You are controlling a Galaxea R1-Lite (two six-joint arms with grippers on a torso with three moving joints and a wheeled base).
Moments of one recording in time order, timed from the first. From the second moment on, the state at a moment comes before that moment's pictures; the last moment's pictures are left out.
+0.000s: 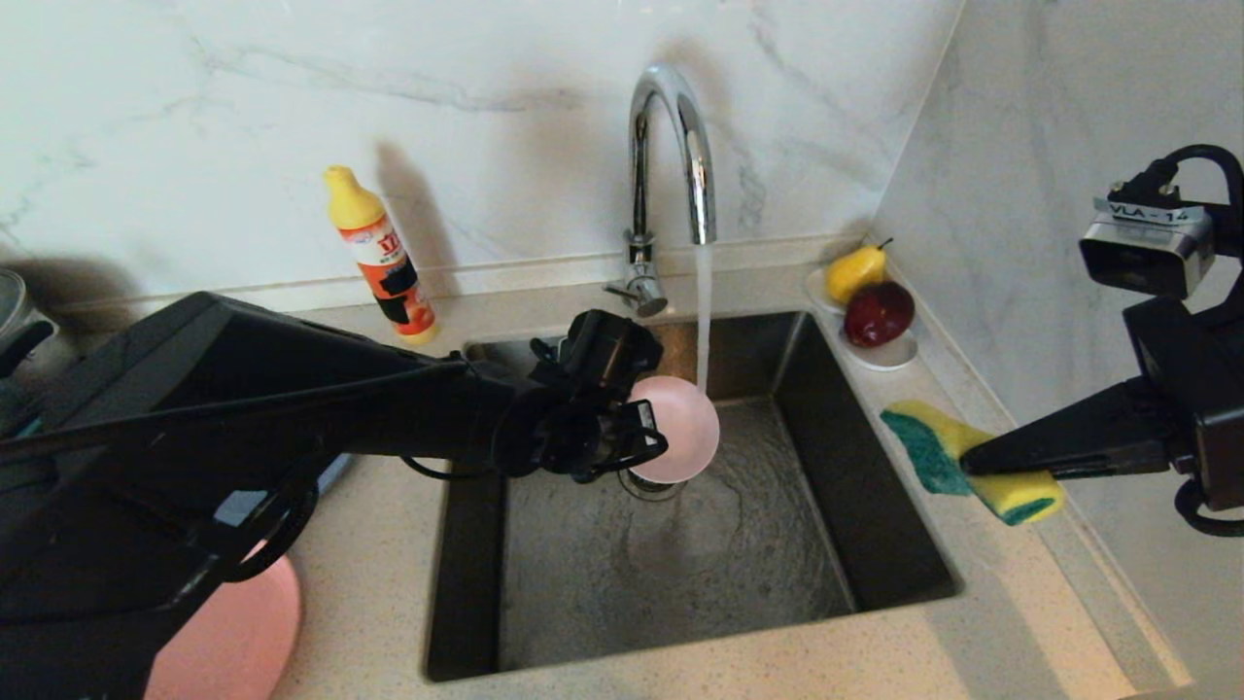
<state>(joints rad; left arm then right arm) -0.63 2.22 -1.57 0.04 0.33 -0.61 0.41 1.41 -1.54 0.86 0.51 0.56</state>
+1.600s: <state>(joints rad) -0.54 1.78 -1.18 -0.35 0.51 -0.31 0.41 1.39 -1.48 0.85 0.53 0.56</state>
